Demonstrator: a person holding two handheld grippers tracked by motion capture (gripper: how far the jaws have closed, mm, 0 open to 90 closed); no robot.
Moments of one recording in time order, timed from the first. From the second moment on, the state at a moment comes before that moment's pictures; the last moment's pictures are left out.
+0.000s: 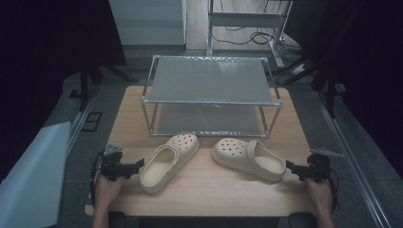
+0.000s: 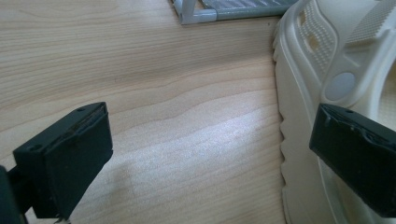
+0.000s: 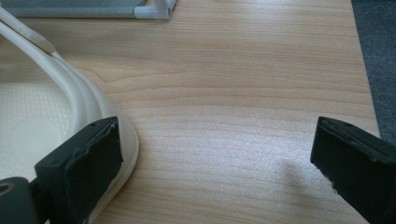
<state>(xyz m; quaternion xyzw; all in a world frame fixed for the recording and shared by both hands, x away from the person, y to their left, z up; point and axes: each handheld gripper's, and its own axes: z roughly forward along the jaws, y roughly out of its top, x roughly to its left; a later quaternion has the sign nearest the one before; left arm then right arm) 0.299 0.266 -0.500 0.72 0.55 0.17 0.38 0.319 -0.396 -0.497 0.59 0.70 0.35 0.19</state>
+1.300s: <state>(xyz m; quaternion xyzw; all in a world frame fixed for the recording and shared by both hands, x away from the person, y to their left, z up) 0.295 0.245 -0.503 0.77 0.52 0.17 0.32 0.319 -0.397 -0.499 0.59 0.70 0.36 0.18</state>
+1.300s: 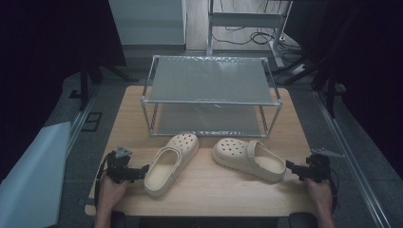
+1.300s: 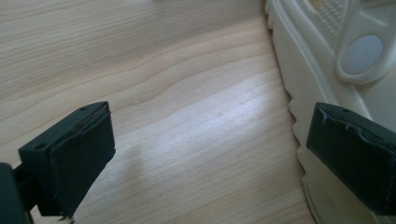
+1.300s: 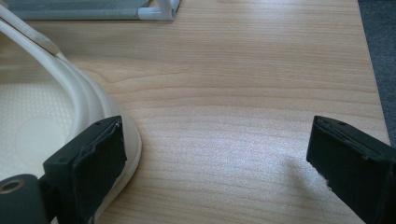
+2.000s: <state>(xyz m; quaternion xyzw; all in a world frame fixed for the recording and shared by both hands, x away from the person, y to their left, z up) 0.280 0.209 -0.500 0.81 0.47 0.15 0.32 0.318 -0.397 -0.499 0.59 0.70 0.36 0.18</state>
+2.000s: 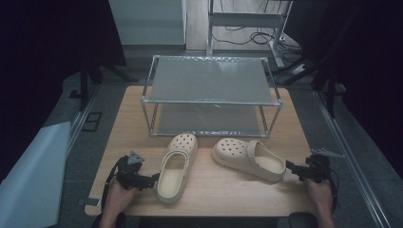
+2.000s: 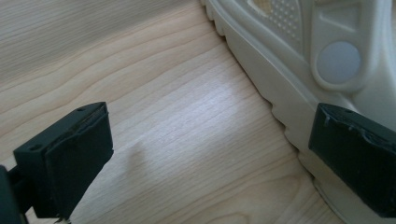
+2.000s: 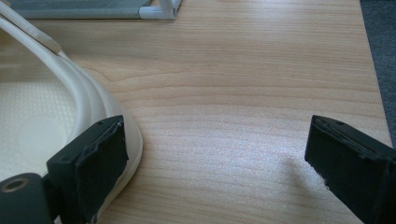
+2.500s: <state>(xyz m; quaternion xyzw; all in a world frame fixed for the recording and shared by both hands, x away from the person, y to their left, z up) 0.279 0.212 -0.490 0.80 0.49 0.16 0.32 0.318 -0.398 -0.500 0.59 0.70 0.36 0.18</state>
